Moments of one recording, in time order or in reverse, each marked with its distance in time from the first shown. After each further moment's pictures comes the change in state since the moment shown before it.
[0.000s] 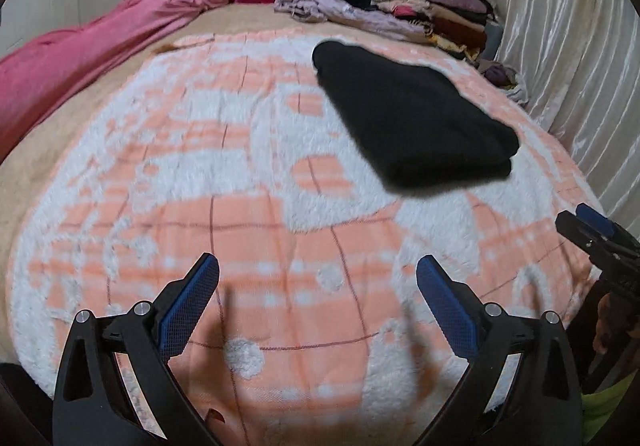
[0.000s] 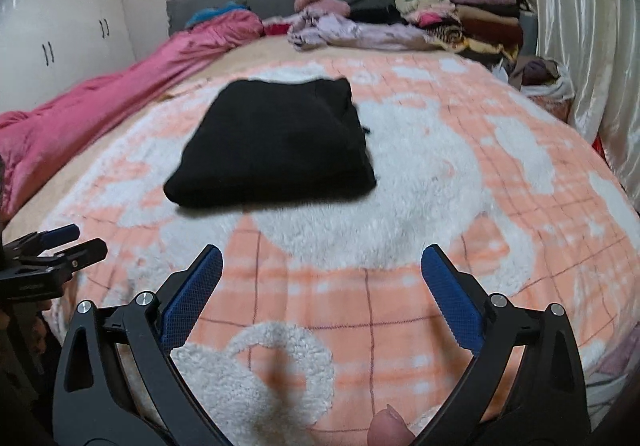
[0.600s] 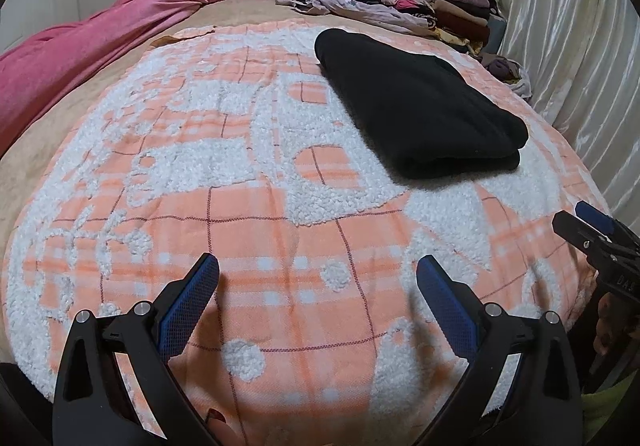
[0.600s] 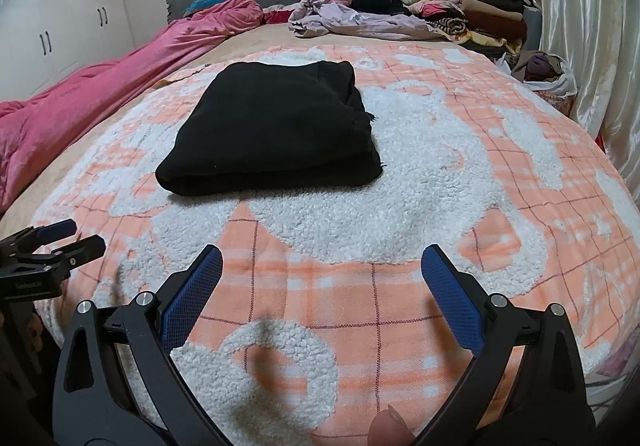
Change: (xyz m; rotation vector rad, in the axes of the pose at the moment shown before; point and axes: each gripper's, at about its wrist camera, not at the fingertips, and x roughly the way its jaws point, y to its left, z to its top) left arm 0.005 0.001 -0.002 0.002 0.011 0.004; right arm 0.008 0.005 -0.005 -0.019 0.013 0.007
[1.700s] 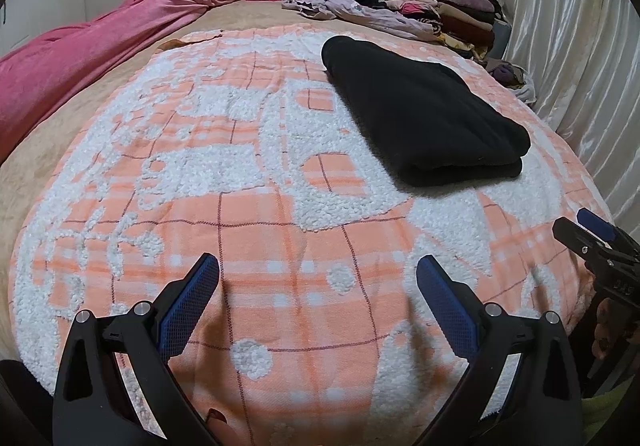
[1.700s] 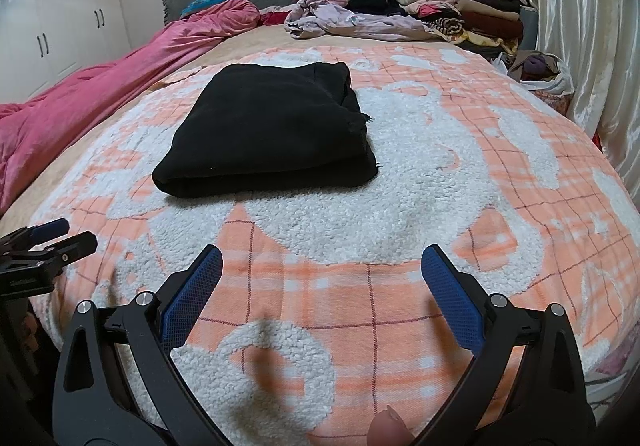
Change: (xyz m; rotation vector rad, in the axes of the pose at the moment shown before) left arm -0.006 0.003 0.001 -0.014 -0.013 0.012; right arm 0.000 -0.002 -0.001 0.007 -0.001 -0.010
